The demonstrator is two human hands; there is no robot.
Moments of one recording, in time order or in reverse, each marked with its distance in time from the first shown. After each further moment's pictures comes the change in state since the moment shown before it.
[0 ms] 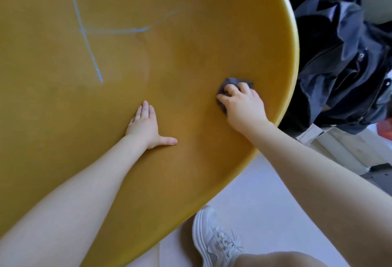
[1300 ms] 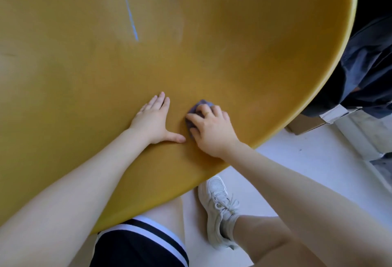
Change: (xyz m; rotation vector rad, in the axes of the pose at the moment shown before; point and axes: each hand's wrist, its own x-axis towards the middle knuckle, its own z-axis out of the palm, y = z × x) left_hand -0.067 -0.067 0.031 0.000 -0.042 0.125; right_hand -0.070 -0.152 0.031 0.337 -0.119 -0.152
